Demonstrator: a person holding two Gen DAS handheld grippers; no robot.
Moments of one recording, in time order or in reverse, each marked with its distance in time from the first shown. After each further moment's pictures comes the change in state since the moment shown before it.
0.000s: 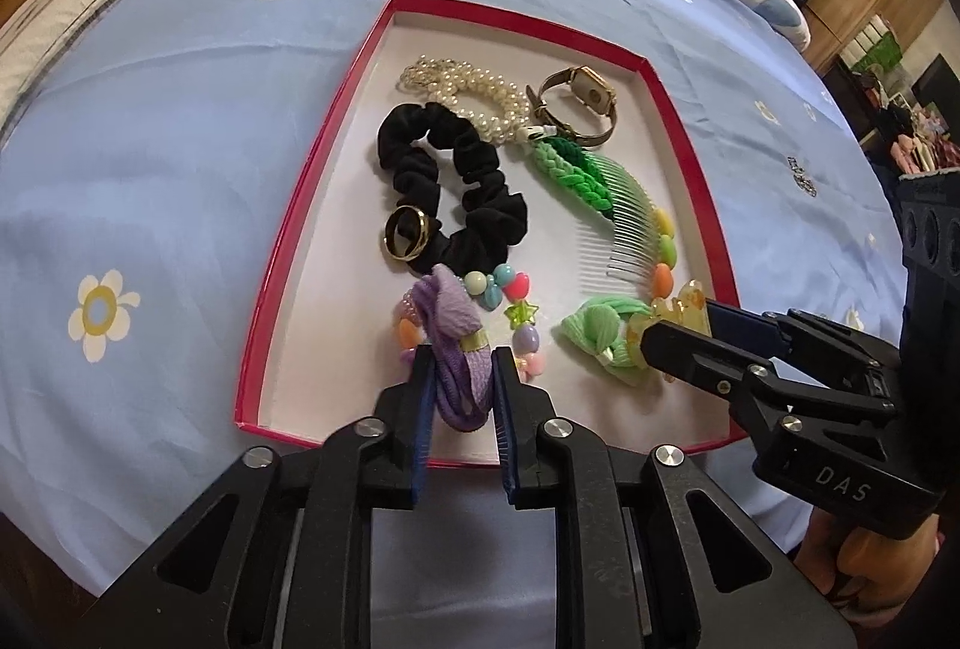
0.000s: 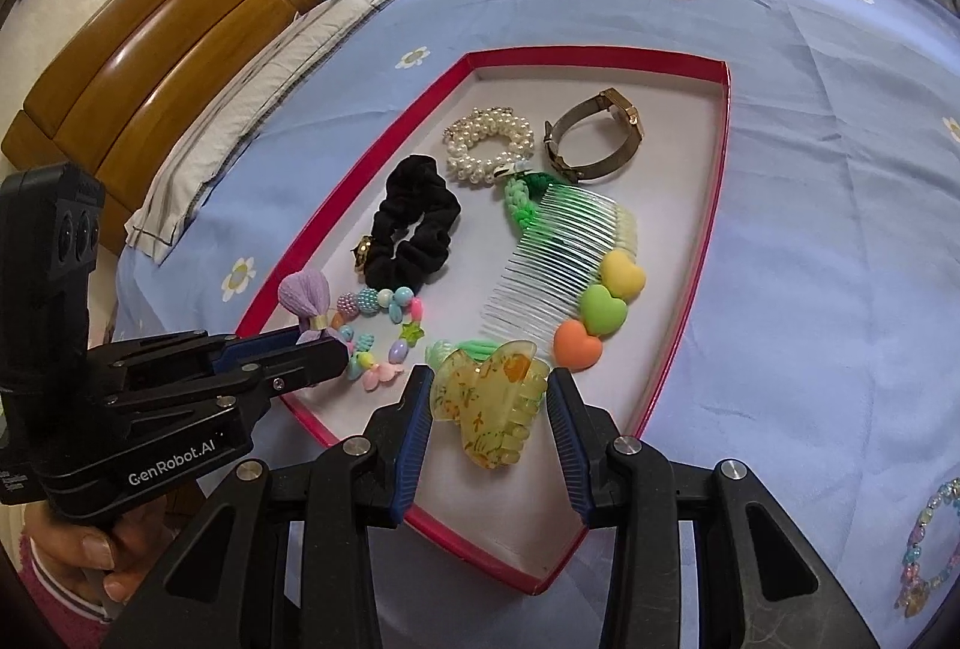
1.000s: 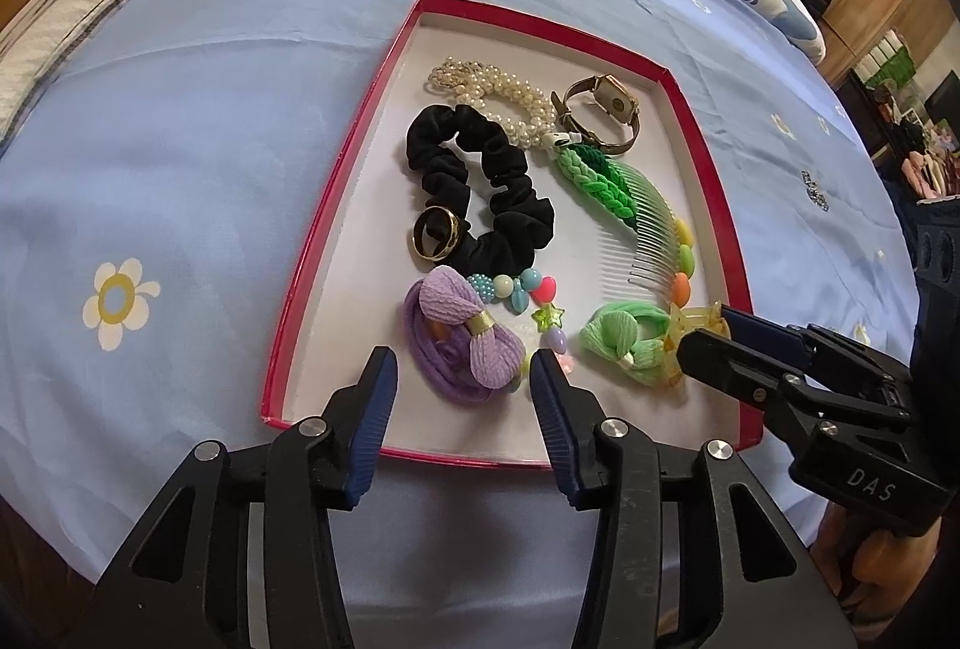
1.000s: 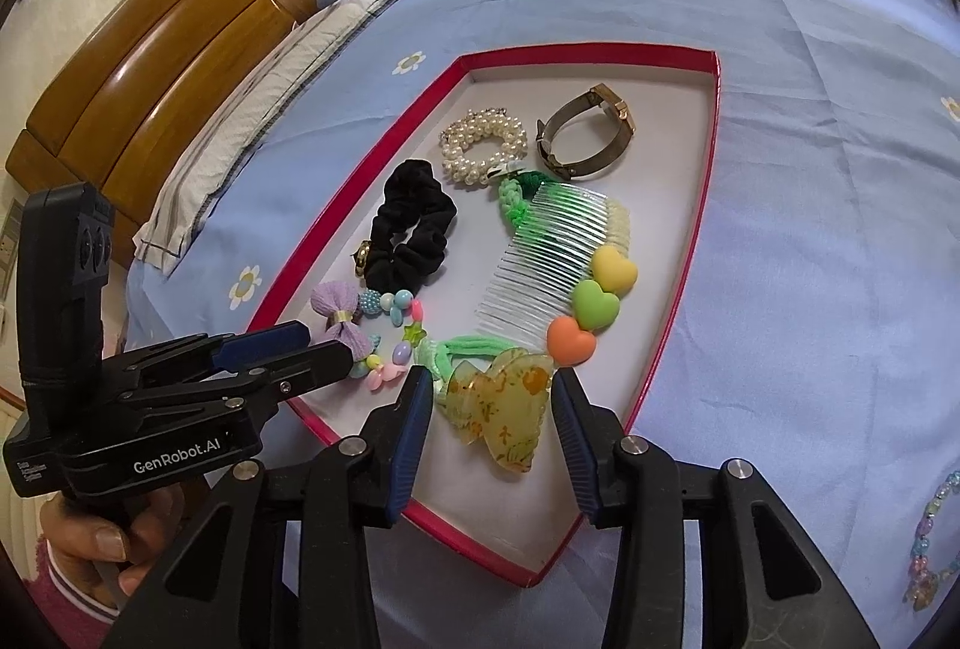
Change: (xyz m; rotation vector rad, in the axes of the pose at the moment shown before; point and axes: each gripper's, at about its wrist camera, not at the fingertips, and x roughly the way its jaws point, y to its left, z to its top) left arm -0.004 0.007 0.000 -0.030 -0.007 0.024; right arm -0.006 -0.005 -0.001 0.031 -0.006 0.025
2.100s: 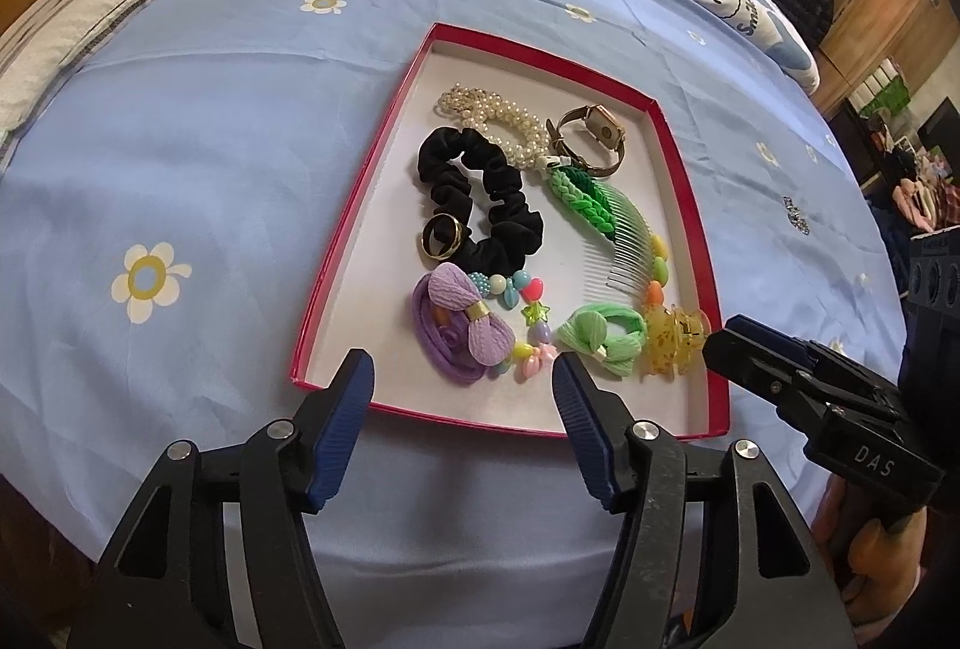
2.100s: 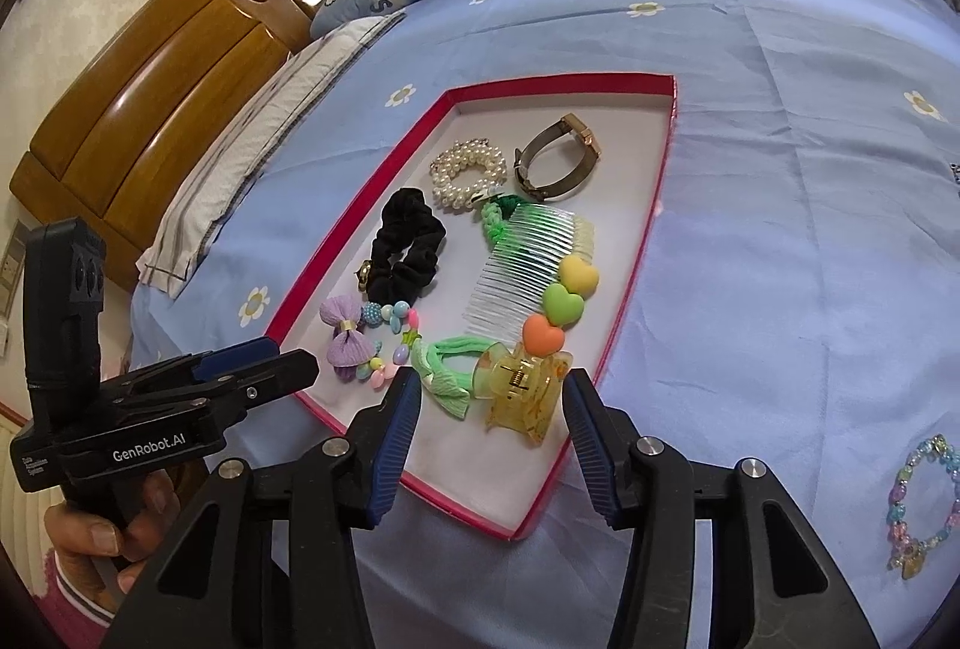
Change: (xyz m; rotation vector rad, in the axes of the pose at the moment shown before) left arm -0.028 0.002 -0.010 -0.044 -0.054 -0.022; right arm -0.028 -0.007 -0.007 0.035 -0.054 -0.022
